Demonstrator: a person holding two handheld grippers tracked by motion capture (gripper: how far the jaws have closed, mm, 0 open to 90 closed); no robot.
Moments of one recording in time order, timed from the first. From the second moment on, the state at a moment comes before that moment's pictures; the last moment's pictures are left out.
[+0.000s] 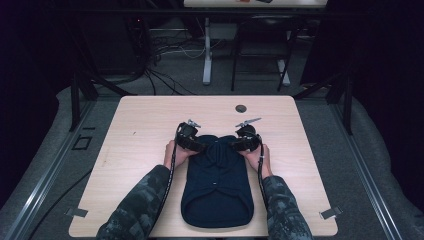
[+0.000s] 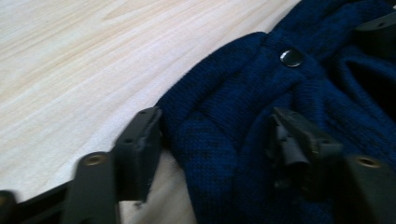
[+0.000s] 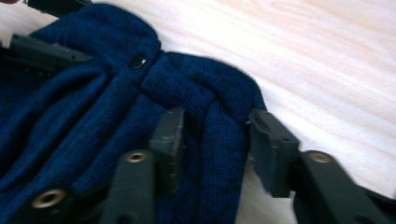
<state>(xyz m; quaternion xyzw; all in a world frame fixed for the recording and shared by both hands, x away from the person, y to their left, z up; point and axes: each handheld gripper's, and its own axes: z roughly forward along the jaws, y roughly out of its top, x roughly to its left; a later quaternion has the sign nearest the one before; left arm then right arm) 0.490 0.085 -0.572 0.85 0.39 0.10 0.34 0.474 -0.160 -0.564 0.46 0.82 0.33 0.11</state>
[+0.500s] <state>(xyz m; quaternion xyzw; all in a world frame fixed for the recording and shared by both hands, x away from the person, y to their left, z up) 0.475 0.087 -0.548 0.85 0.35 0.10 0.39 0.452 -0.168 -0.539 0.44 0.80 0.38 0.14</state>
